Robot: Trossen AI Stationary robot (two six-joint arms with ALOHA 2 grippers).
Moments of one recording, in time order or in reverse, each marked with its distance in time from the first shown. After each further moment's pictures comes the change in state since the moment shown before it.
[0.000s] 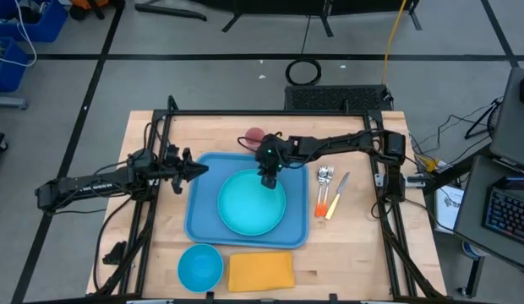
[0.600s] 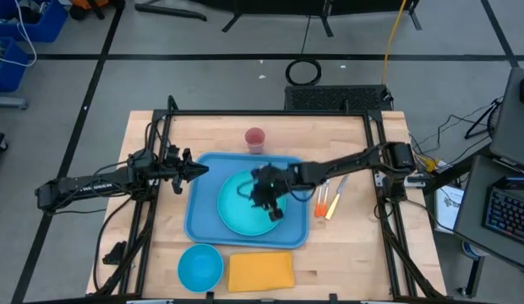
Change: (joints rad) left arm 0.000 0.000 0.000 -0.014 -0.002 0.000; right arm 0.282 -0.055 0.000 0.100 -0.015 -0.394
